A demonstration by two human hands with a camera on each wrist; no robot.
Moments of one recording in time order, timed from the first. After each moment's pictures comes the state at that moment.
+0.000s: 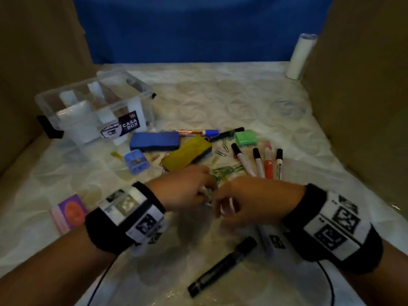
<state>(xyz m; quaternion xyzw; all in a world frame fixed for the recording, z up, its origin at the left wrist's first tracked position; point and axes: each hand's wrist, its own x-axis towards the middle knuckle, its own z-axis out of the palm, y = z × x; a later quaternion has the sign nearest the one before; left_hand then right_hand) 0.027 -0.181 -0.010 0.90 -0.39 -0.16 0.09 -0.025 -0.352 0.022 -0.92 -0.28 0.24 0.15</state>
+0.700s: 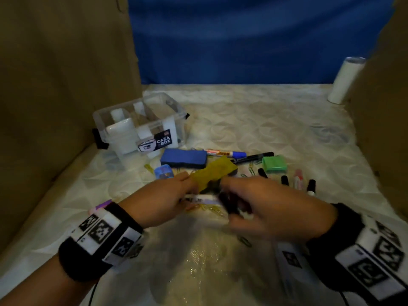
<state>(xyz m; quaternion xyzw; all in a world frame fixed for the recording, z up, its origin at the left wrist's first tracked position) 0.018 -0.118 0.006 0.96 -0.26 -0.08 0.12 -0.013 -0.346 0.057 -0.89 -0.37 0.08 0.23</state>
